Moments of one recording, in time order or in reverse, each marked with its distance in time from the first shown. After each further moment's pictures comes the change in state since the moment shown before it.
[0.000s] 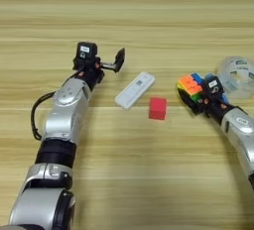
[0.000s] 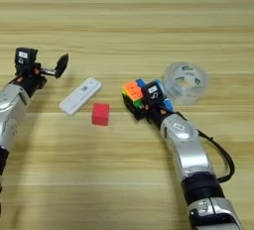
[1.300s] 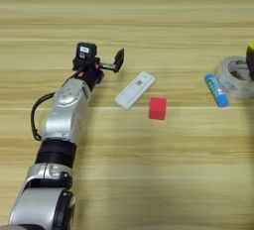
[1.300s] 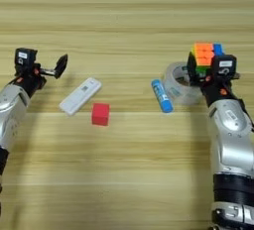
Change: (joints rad) left arm -0.001 0.001 0.003 0.010 -0.001 -0.002 0.007; right arm 0.033 -0.076 -0.344 -0.286 0.060 0.042 -0.319
